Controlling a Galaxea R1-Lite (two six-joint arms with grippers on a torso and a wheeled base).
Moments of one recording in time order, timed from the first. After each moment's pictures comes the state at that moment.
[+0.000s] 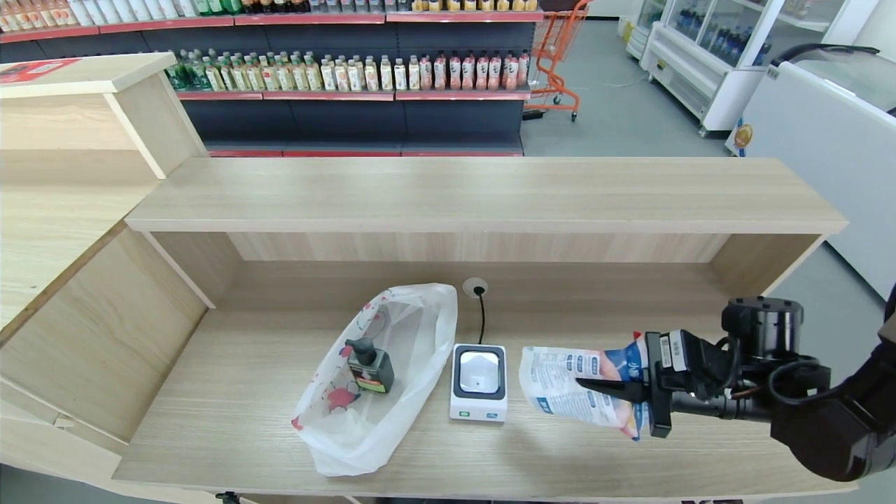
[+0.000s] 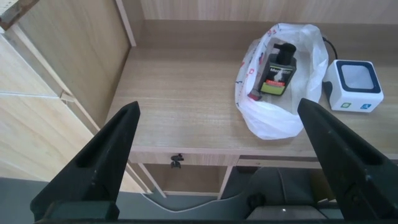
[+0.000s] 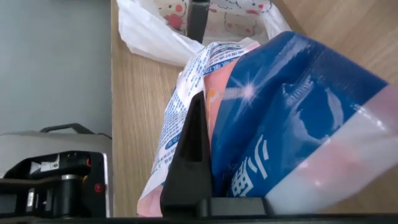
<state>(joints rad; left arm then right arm) 0.00 0.00 0.00 0.00 0.00 0.00 0.17 1.97 -0.47 -1.11 1.01 -0.86</state>
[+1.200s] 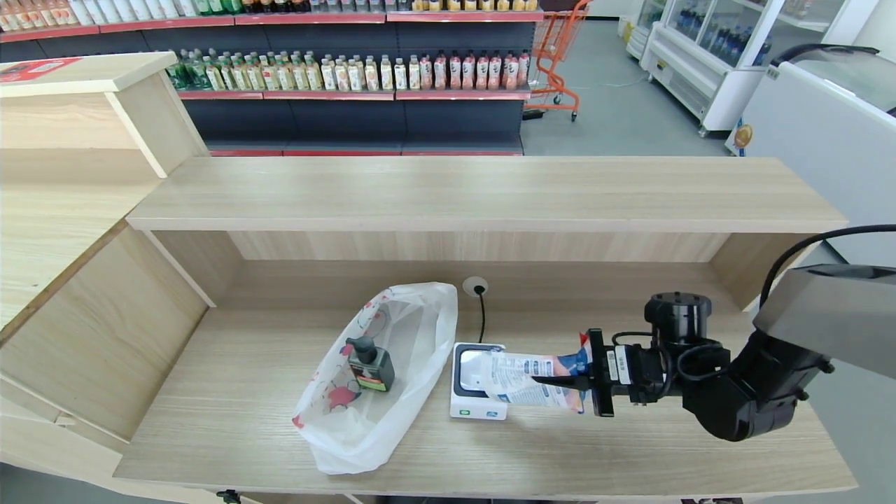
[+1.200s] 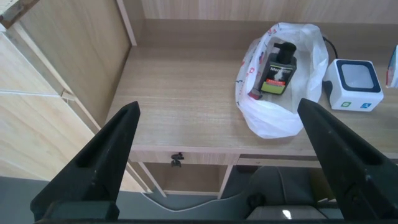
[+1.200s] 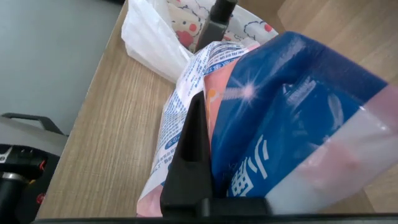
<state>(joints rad) 0.00 0.00 0.00 0.00 0.00 0.00 0.23 2.23 -0.74 -1.12 1.16 -1.07</state>
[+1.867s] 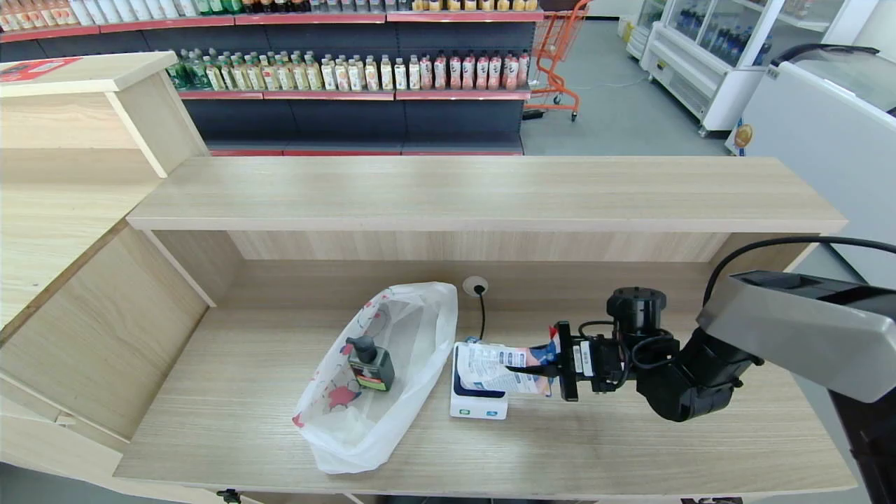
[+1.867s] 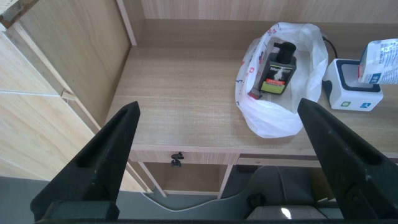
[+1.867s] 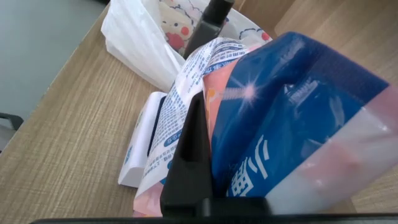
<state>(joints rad) 0.00 0.00 0.00 0.00 0.00 0.00 0.28 2.39 -0.97 -1.12 1.19 -1.09</state>
